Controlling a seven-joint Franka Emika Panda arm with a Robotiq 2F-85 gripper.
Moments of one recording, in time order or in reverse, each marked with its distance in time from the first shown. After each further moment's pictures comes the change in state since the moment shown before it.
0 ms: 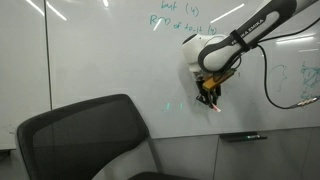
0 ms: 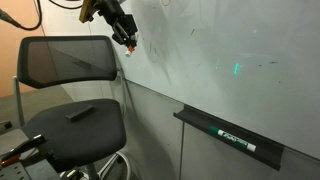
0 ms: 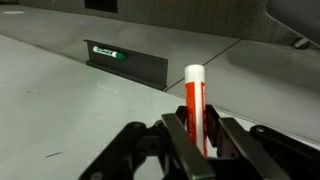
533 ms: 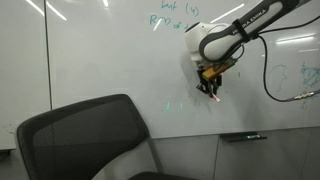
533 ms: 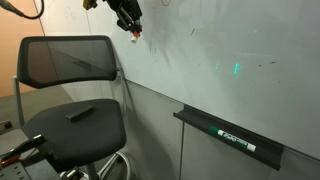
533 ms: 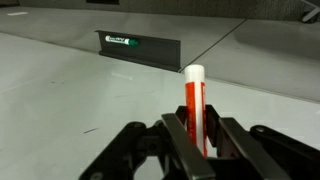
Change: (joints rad) arm -0.023 -0.036 -0.002 0.069 -0.008 -0.029 0.011
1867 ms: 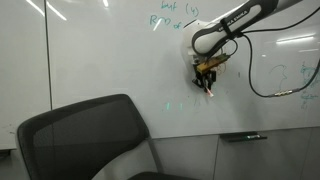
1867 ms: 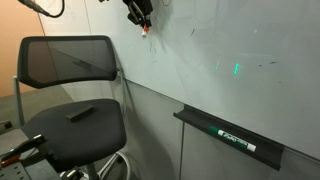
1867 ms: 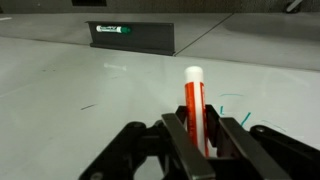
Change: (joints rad) arm -0.036 0.115 -0.010 0.202 0.076 -0.038 -0.079
